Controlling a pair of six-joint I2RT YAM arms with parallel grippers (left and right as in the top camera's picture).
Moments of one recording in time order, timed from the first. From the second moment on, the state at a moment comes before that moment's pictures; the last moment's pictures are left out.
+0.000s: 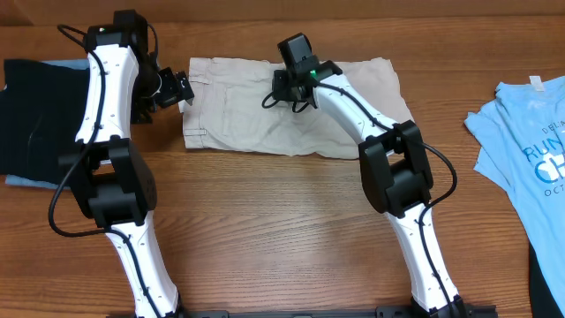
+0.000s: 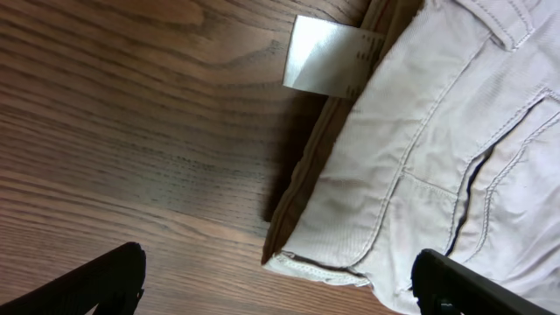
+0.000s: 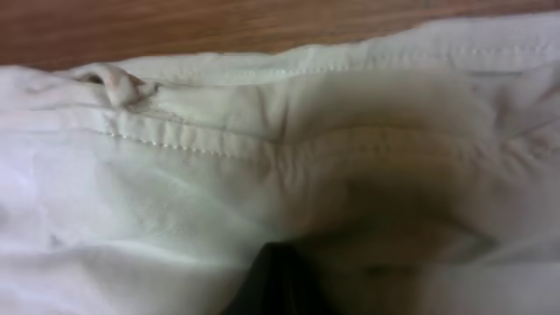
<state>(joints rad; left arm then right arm) 0.10 2.29 2.15 -1.37 0.12 -0.32 0.46 2.53 2.12 -0.59 -0.05 0.49</state>
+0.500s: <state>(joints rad) 0.10 2.29 2.15 -1.37 0.12 -0.32 0.45 2.62 2.21 -0.51 -0.03 0.49</state>
